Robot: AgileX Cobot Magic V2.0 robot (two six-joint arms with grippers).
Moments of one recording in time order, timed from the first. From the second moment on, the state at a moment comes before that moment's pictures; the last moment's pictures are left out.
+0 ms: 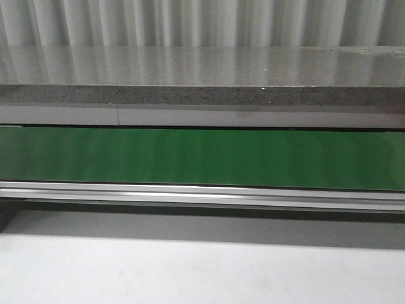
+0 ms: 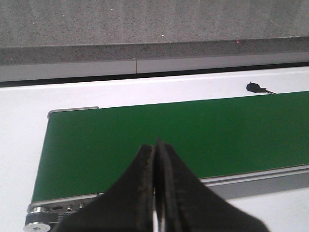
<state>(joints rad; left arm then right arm) -0.18 0.50 -0.50 -0.22 0.46 0.22 -0.16 0.35 -0.51 0.08 0.38 -0.13</state>
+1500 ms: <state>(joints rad) -0.18 0.50 -0.50 -0.22 0.46 0.22 -0.03 -0.01 0.03 -0.09 0.08 0.14</state>
